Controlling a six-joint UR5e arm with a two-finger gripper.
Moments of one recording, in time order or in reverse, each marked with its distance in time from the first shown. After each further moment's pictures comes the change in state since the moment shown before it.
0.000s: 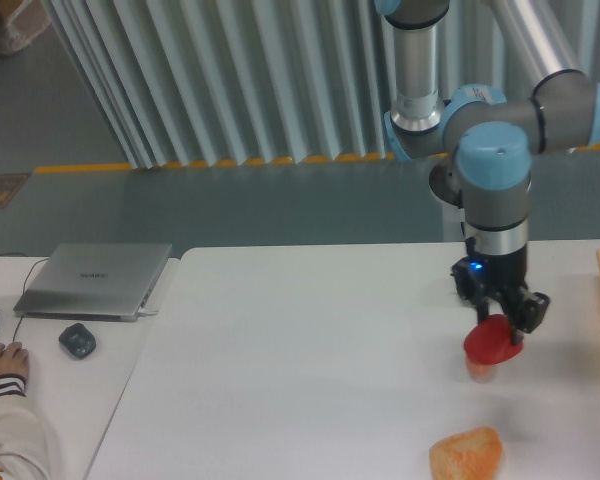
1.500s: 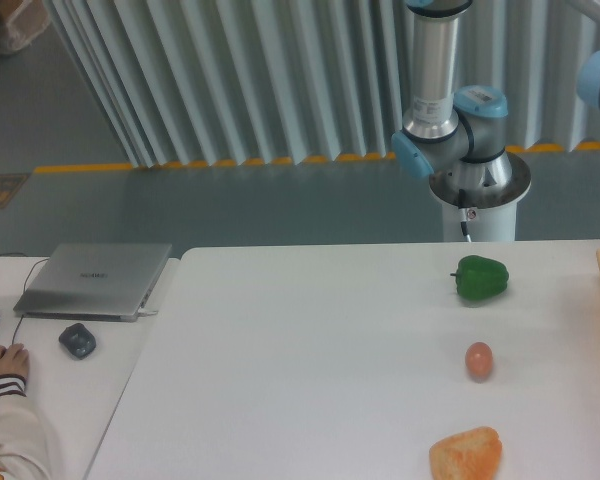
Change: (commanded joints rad) arm 0.416 0.109 -0.146 -0.026 0.008 0.928
